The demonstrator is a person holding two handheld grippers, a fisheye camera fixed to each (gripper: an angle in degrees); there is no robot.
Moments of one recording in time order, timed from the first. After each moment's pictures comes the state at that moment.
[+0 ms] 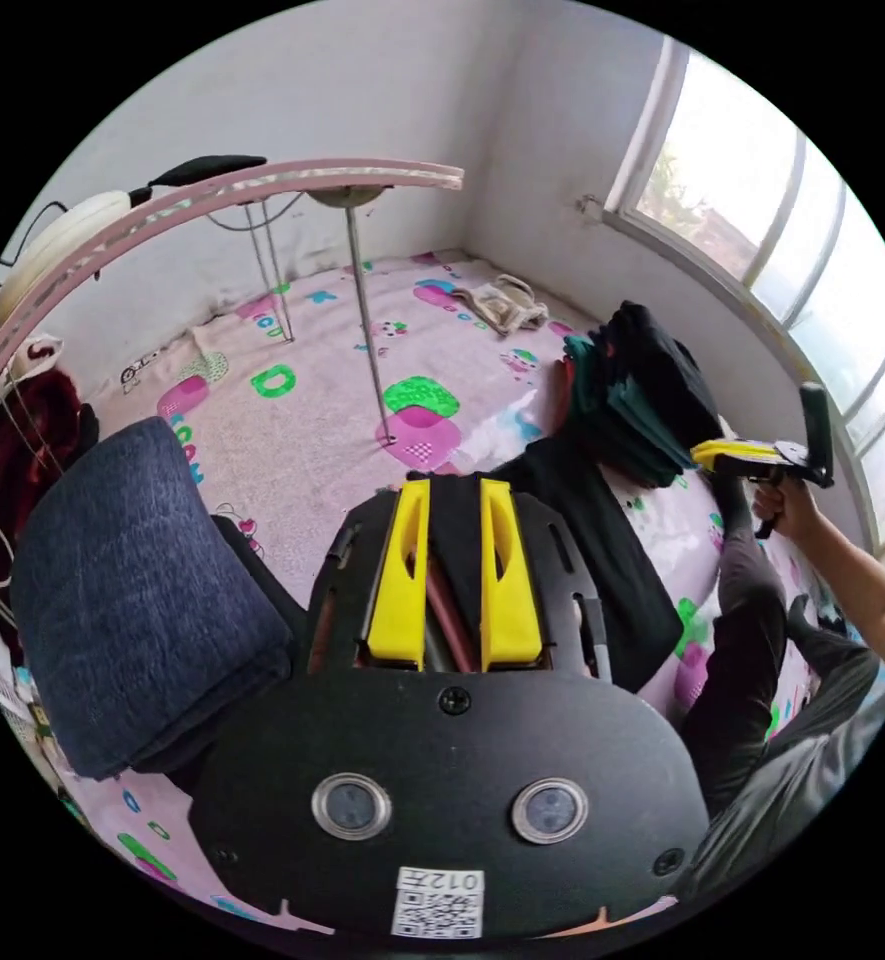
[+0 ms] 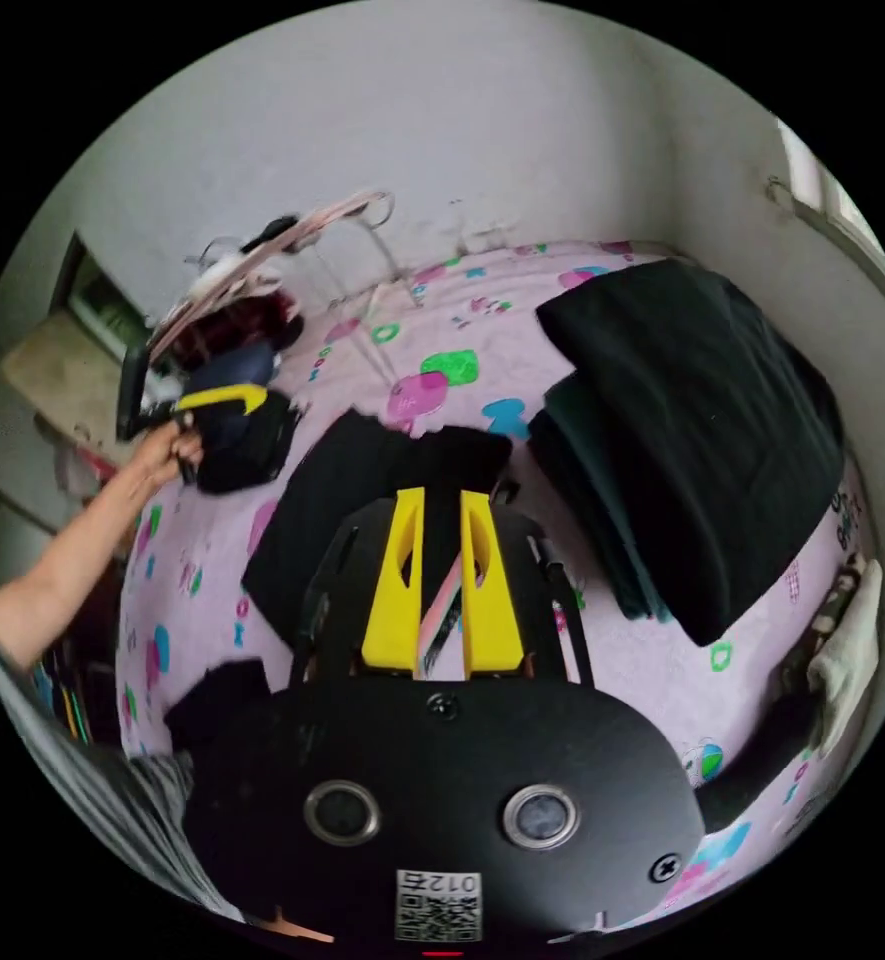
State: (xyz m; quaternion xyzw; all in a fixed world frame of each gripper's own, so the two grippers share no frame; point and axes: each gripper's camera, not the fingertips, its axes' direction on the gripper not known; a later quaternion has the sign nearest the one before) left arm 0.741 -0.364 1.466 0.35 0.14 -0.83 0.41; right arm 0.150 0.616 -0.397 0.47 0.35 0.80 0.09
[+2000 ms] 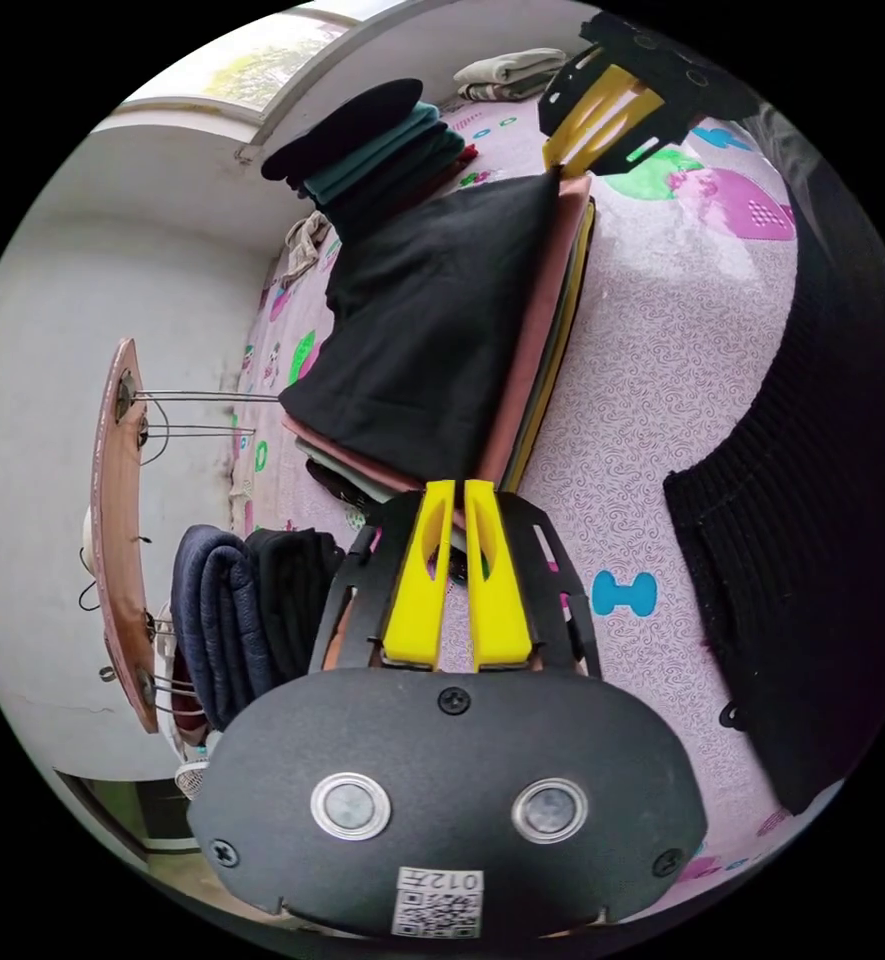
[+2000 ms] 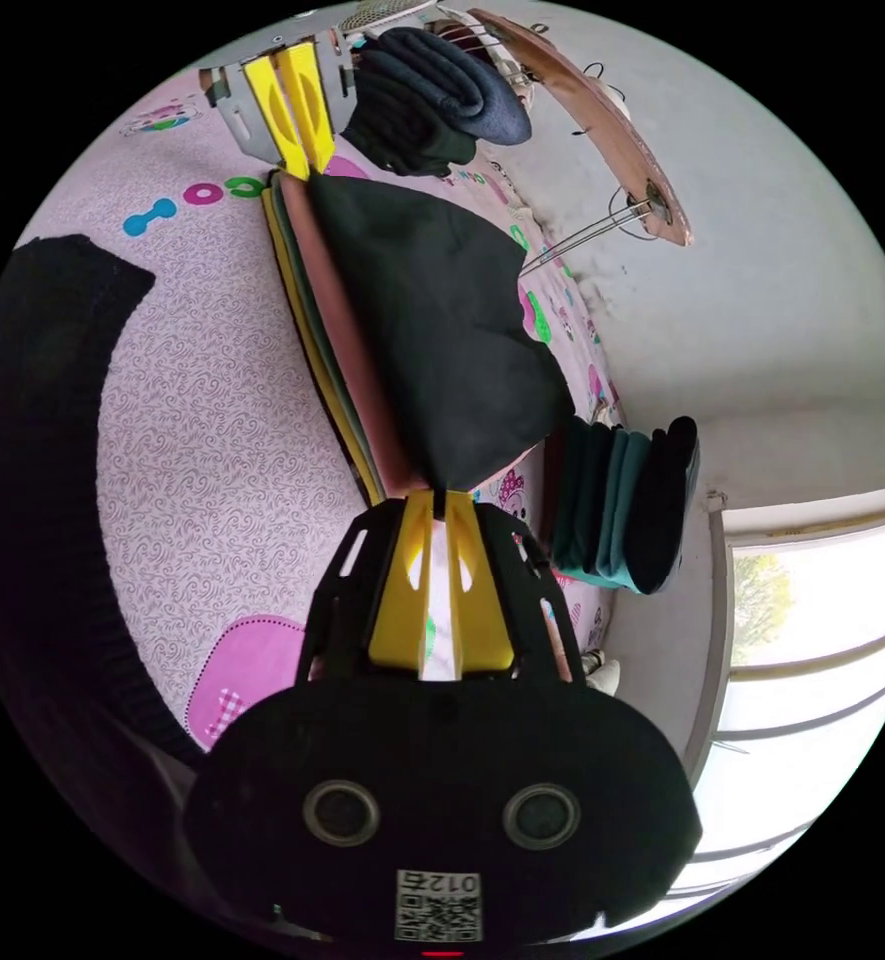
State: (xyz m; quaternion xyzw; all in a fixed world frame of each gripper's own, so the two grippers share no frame) left arm 0.631 -0.776 1.055 0.10 -0.03 -0.61 0.79; right arm 0.492 0.492 -0.192 -0.06 0.44 0.85 0.29
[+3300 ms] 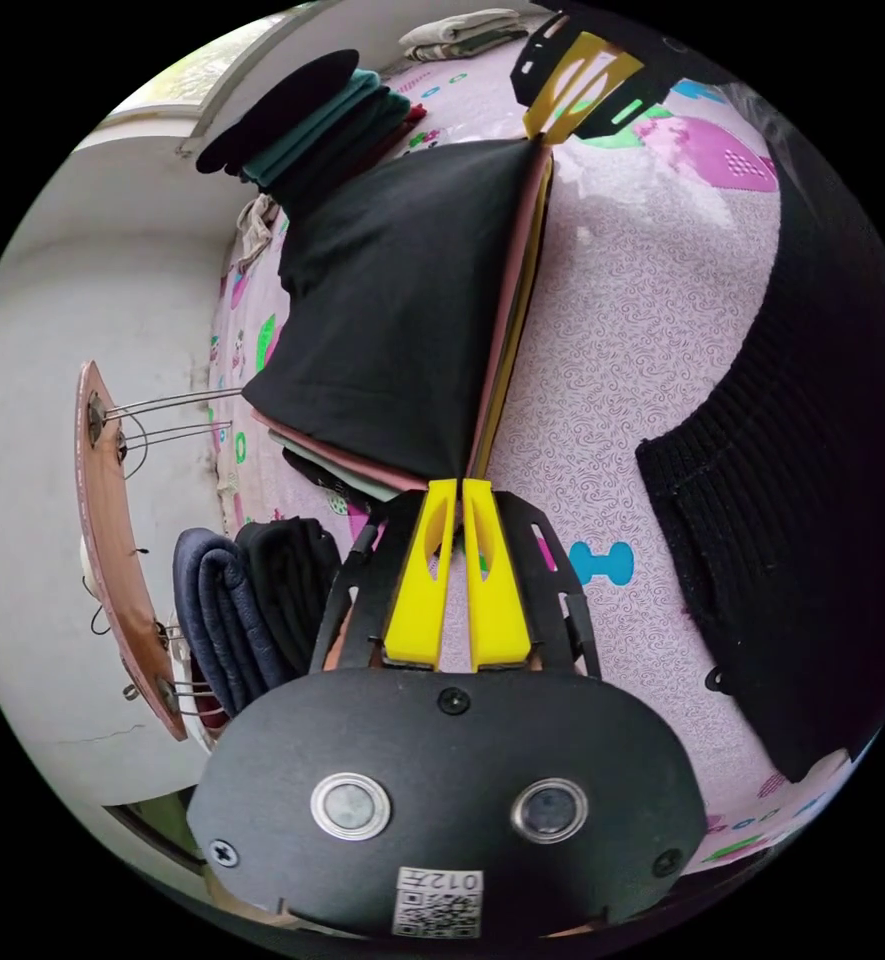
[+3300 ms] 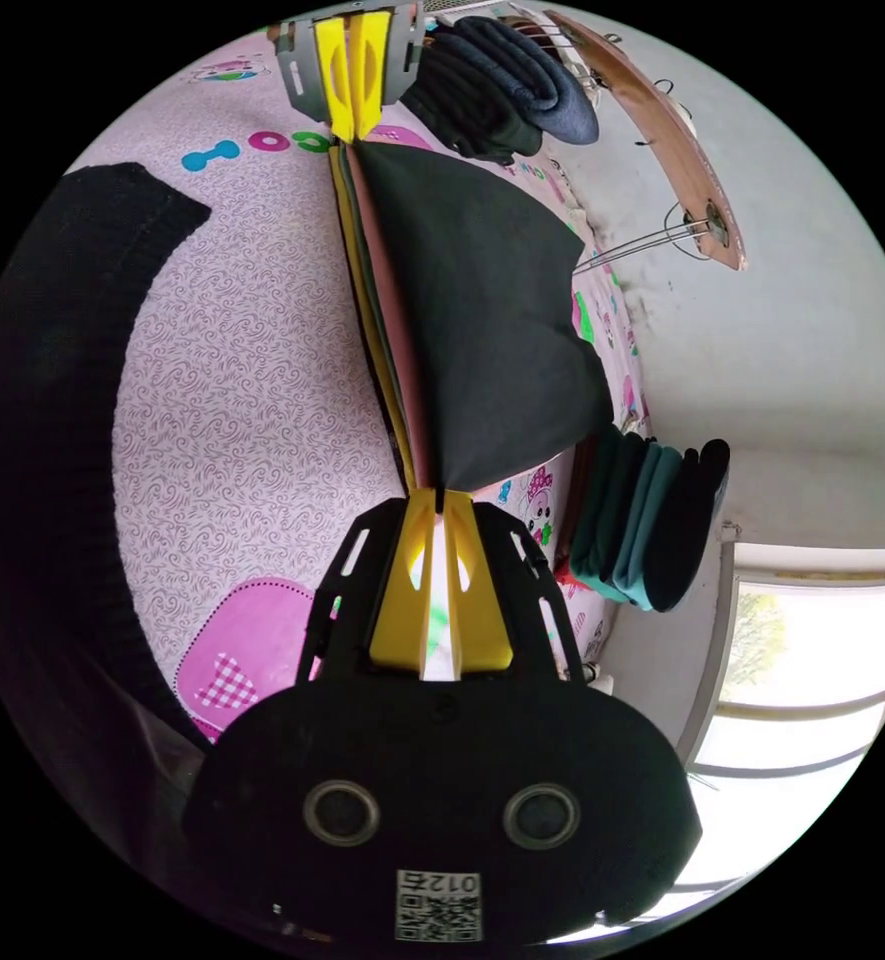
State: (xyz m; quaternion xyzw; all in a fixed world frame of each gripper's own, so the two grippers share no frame) left arm 0.614 -0.680 1.009 0.05 0.02 -0.57 0.82; right arm 0.456 0.500 -0.103 -0.07 0.42 0.83 0.35
